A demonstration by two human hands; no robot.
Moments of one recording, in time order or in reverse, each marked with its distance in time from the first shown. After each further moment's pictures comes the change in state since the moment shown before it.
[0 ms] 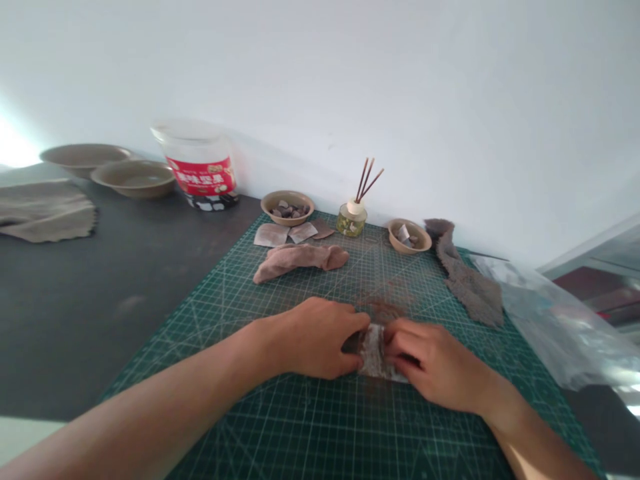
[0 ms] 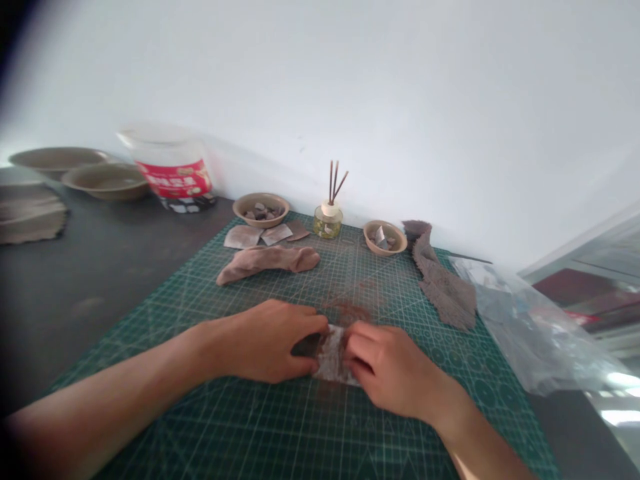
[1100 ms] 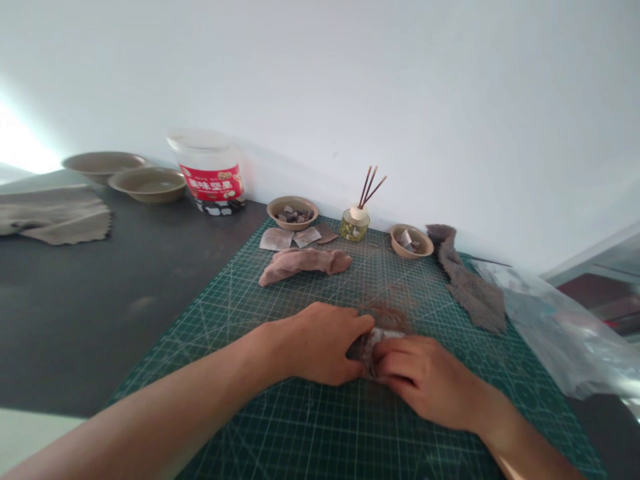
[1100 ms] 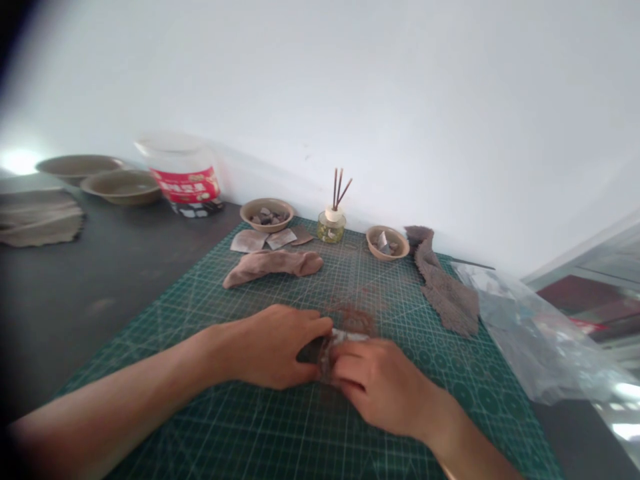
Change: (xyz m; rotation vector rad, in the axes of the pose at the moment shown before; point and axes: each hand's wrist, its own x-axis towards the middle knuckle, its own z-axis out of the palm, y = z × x) left_hand 0.000 0.005 -0.001 -0.006 -0.031 -0.024; right_hand 0.006 0.000 0.000 0.057 -0.040 -0.072
